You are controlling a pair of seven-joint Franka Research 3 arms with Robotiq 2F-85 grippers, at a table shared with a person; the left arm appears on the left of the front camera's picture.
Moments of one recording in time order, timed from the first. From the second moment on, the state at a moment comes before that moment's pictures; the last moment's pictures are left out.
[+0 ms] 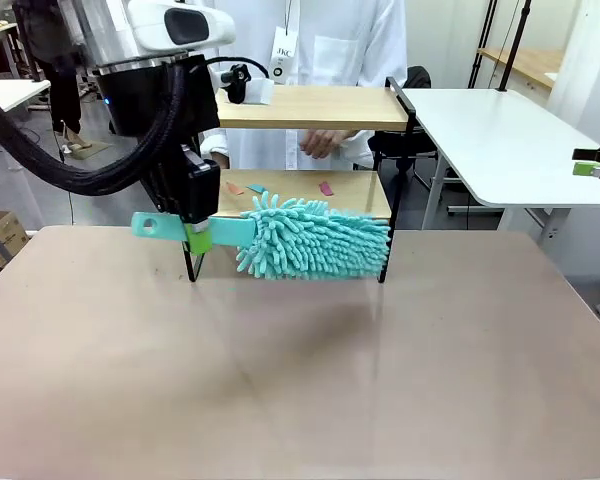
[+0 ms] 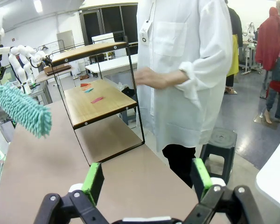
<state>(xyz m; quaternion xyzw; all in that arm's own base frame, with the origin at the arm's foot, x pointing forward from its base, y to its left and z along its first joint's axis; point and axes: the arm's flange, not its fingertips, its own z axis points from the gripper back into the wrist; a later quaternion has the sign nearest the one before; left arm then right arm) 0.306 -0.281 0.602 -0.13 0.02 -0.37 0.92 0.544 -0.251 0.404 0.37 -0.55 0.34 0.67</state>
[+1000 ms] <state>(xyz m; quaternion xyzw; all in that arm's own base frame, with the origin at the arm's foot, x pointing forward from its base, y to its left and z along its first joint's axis) 0.307 -0.399 0.578 -0.15 -0.12 -0.24 0.95 0.544 -0.251 0.404 0.37 -0.55 0.34 0.67</state>
